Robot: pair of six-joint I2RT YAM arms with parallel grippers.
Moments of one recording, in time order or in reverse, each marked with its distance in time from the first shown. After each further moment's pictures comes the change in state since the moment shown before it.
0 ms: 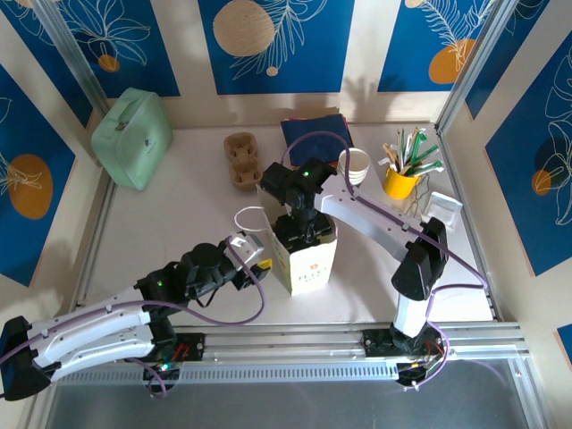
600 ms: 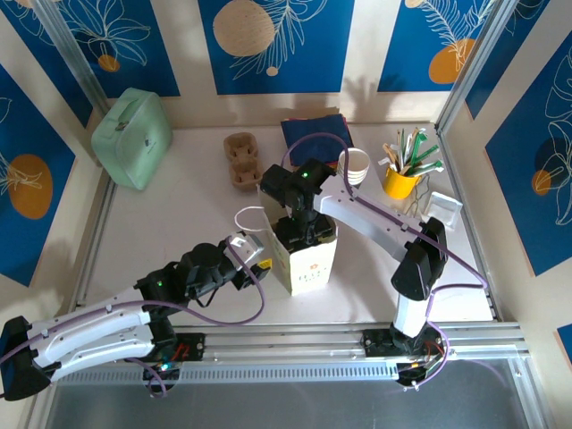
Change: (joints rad) left arm 0.000 0.000 0.000 0.000 -0.003 0.000; right arm 0.008 0.002 -0.003 -0.018 0.000 0.007
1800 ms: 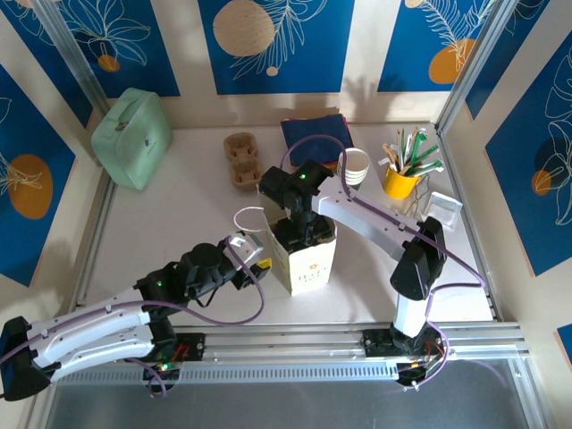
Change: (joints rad) left arm 0.000 -0.003 0.000 0.000 -0.008 0.000; right arm 0.002 0.008 -0.026 0.016 0.000 0.000
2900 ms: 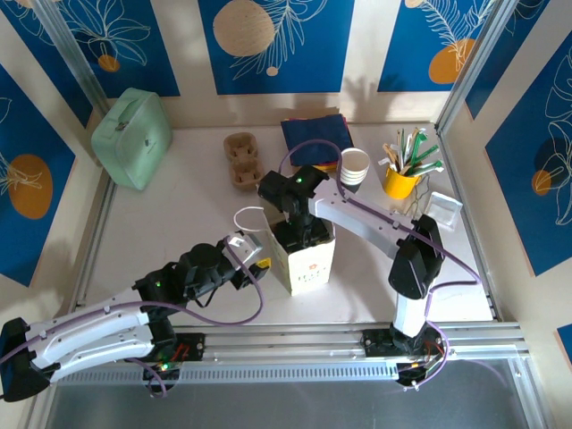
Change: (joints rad) left arm 0.000 -0.014 0.000 -0.006 -0.007 0.000; right arm -0.002 0.019 -0.048 0.060 -0.010 0.000
